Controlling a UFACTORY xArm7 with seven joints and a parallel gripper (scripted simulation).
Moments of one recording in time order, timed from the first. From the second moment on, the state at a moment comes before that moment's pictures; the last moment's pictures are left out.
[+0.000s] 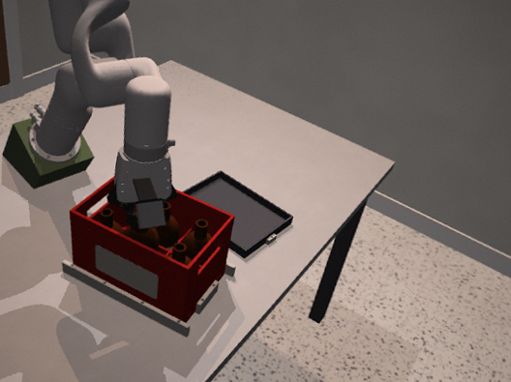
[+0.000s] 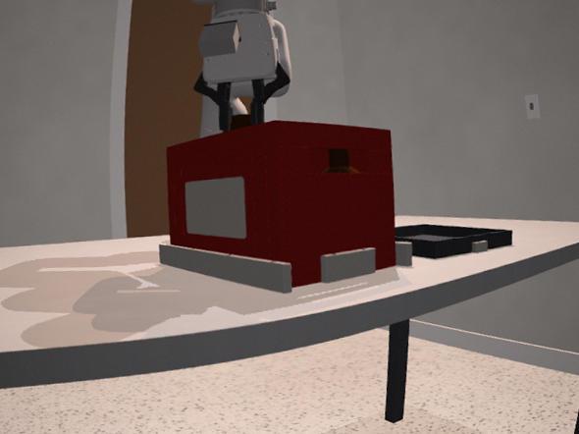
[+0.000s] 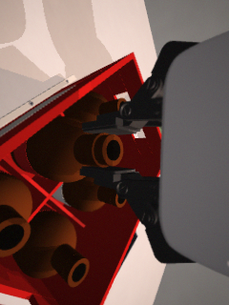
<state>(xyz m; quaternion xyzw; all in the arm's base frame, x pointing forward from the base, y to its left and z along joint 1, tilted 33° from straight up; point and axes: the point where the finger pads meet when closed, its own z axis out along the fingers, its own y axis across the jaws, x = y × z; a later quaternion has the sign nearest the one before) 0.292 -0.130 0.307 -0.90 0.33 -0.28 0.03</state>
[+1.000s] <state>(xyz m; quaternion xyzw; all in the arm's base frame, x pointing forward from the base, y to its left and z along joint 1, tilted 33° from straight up) 0.286 -0.129 0.318 -0.90 0.33 -0.28 0.03</state>
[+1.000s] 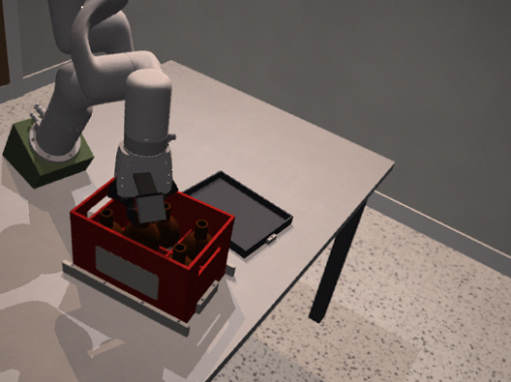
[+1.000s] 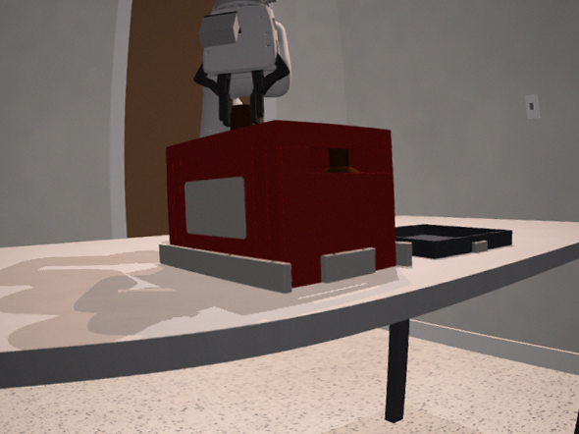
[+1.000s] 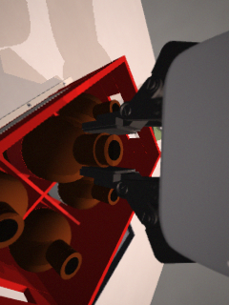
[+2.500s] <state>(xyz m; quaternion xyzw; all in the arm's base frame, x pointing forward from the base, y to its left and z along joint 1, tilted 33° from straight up) 0.272 -0.125 0.341 -0.90 0.33 -0.28 0.03</state>
